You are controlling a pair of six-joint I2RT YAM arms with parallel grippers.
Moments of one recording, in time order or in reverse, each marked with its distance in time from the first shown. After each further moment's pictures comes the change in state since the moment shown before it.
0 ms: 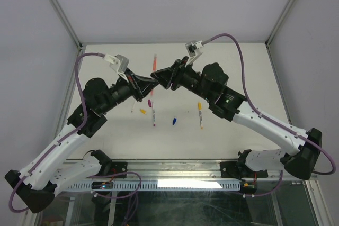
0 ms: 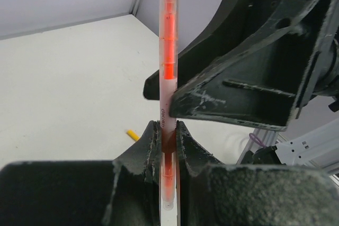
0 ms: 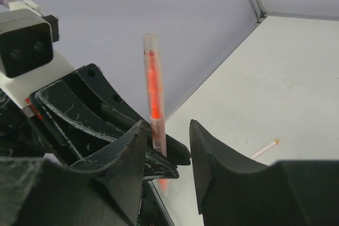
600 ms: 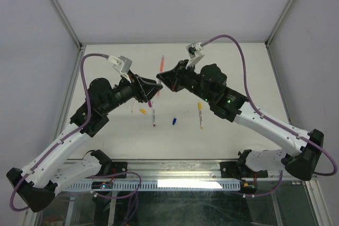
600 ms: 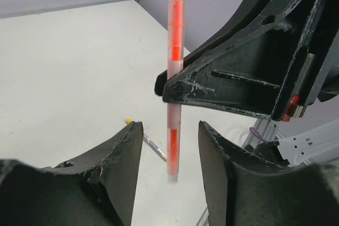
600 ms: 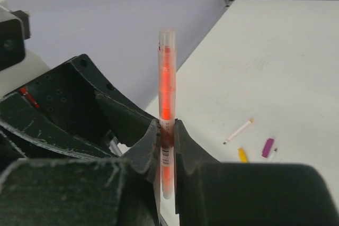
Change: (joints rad) left arm 0.000 0.014 -0.026 -0.004 0.013 -0.024; right arm 0.002 0.014 0.005 -0.092 0.059 -0.008
